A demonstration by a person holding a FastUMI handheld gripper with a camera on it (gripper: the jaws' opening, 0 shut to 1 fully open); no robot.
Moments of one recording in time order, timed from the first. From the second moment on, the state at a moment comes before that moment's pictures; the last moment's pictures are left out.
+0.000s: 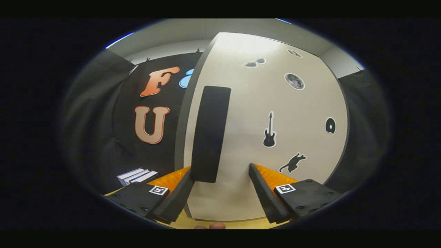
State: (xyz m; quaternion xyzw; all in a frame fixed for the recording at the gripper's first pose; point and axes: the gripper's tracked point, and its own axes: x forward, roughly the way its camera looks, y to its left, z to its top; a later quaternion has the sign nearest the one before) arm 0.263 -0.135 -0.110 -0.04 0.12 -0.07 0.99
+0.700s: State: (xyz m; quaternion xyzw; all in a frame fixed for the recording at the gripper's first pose) arm 0.185 -0.092 -0.079 -0.05 0.11 -0.07 0.99
